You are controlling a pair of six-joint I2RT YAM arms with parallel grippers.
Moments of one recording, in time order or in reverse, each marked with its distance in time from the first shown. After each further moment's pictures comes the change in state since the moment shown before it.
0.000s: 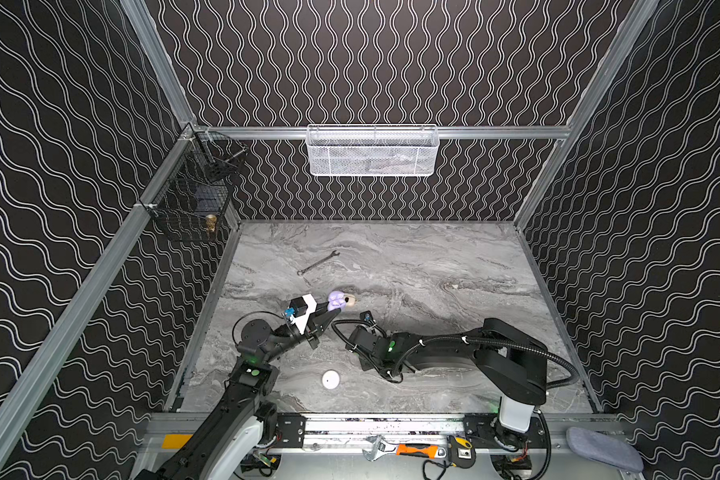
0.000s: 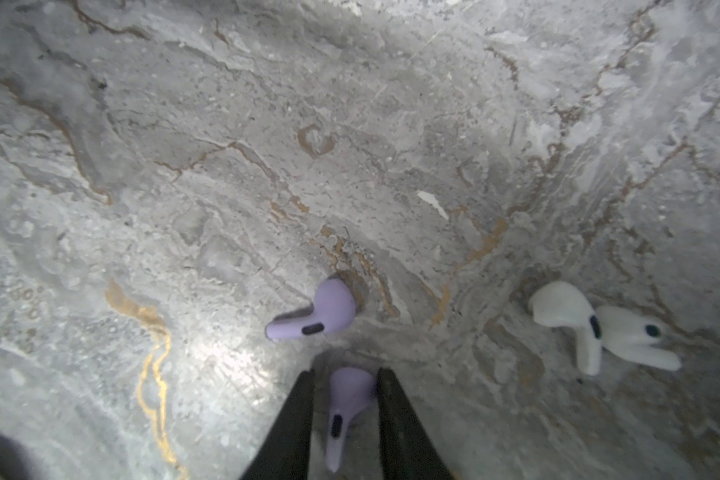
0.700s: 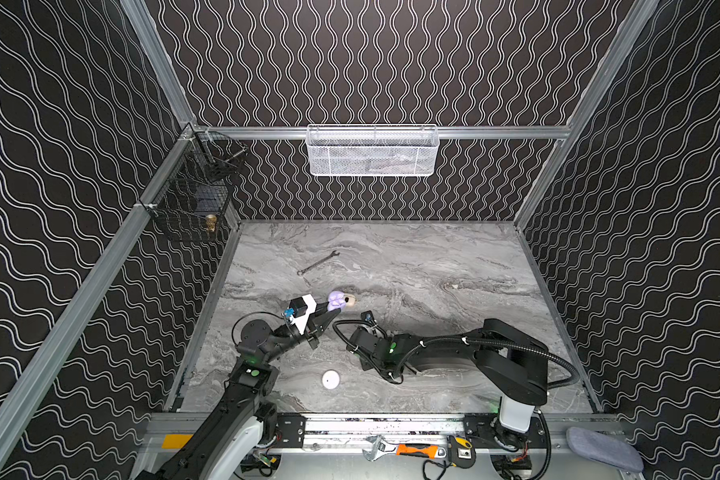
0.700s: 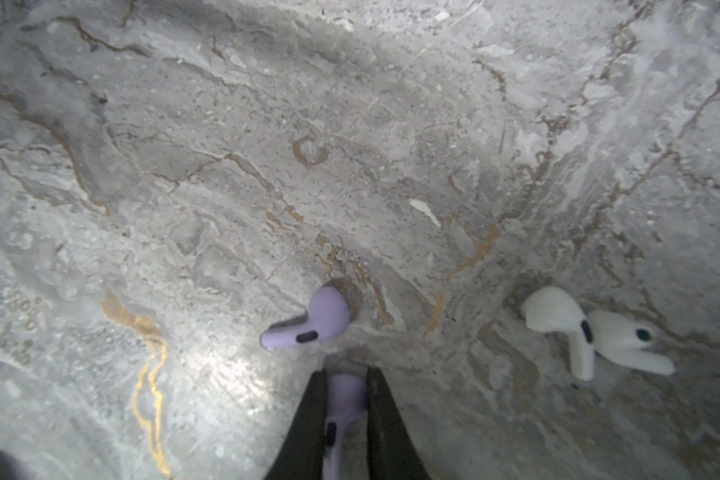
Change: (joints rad) left arm 0.000 -0.006 0.000 0.000 0.004 0.000; right arm 0.000 -0.017 -0.026 0.023 0.025 0.011
